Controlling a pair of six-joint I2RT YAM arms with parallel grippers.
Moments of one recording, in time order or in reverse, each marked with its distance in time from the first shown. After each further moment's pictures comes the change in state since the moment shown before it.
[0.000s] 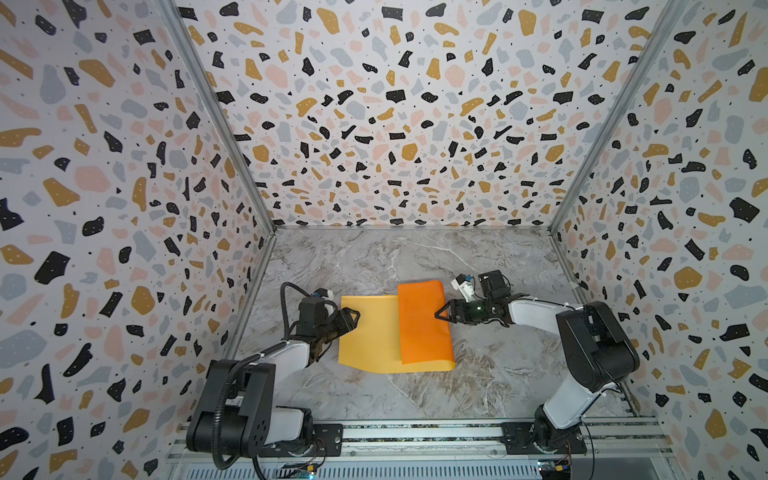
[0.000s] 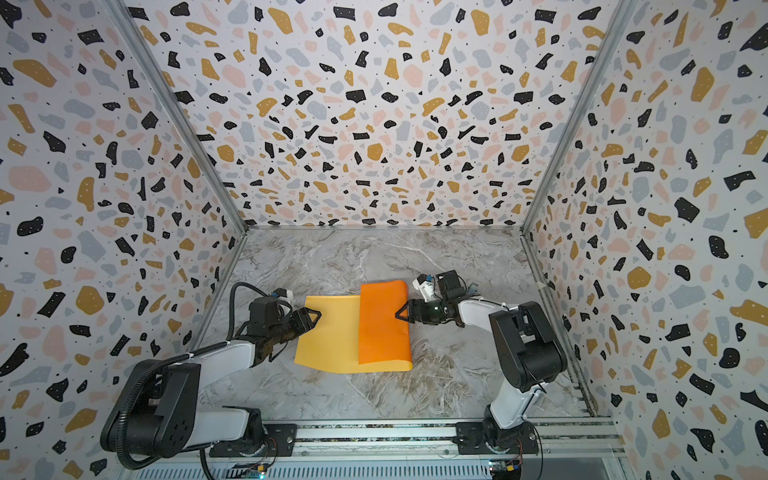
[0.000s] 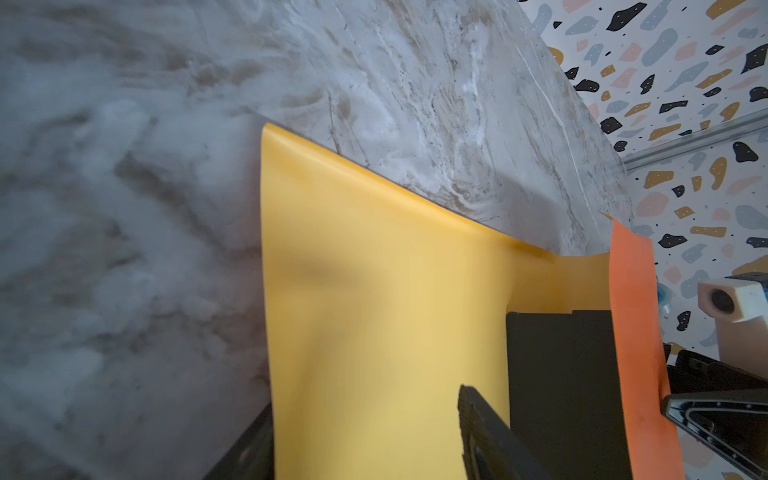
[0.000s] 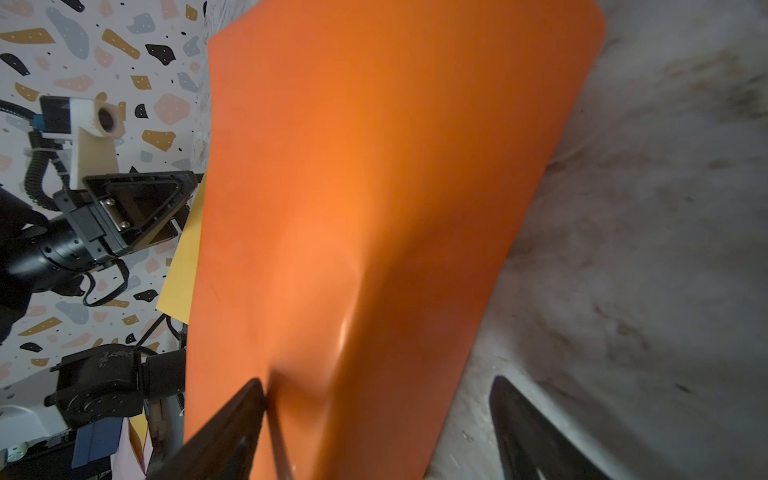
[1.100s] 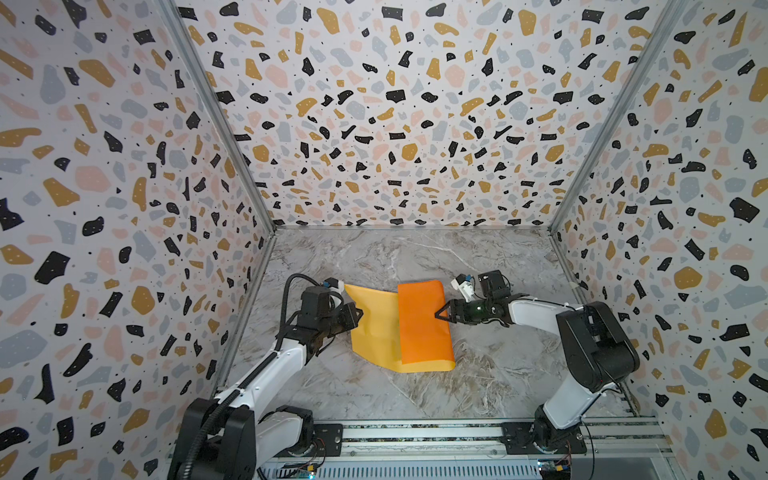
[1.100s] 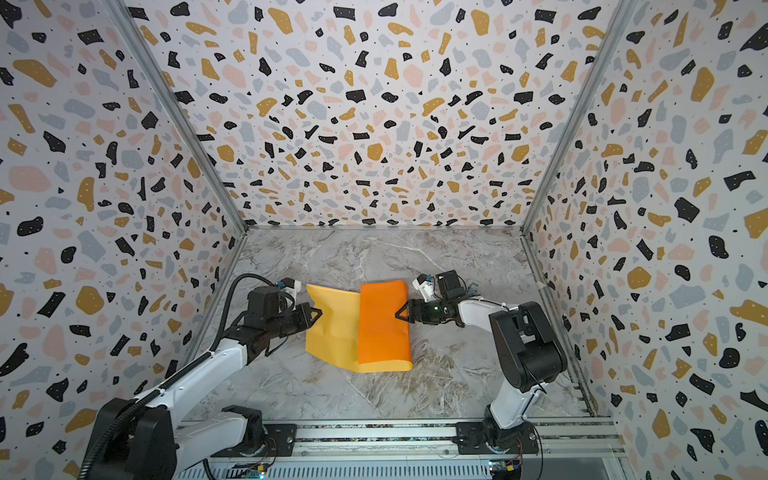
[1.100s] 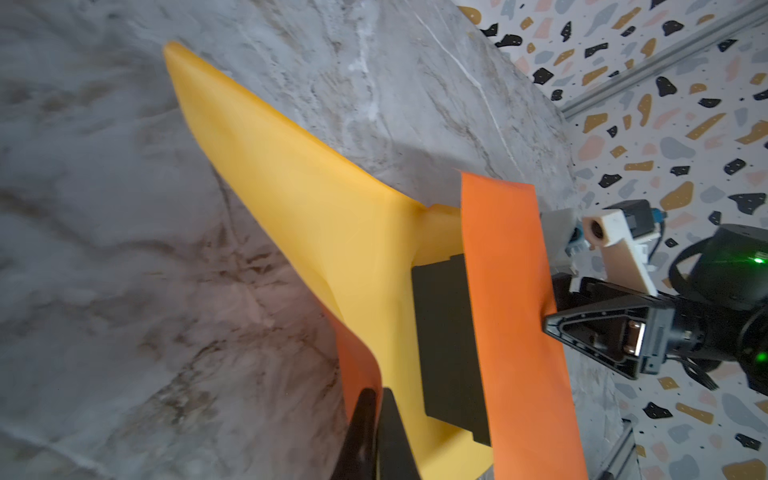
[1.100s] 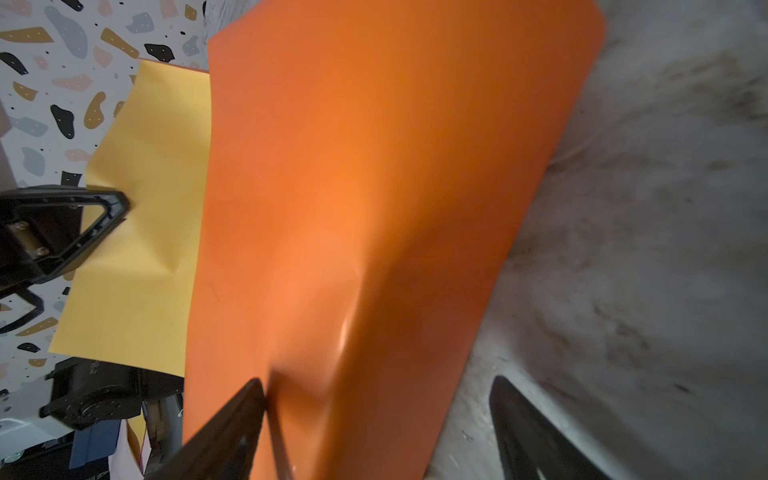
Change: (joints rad) left arm -0.135 -0.204 0.177 -0.338 0.050 0.006; right arm 0.003 -0.002 0.000 0.001 0.003 0.000
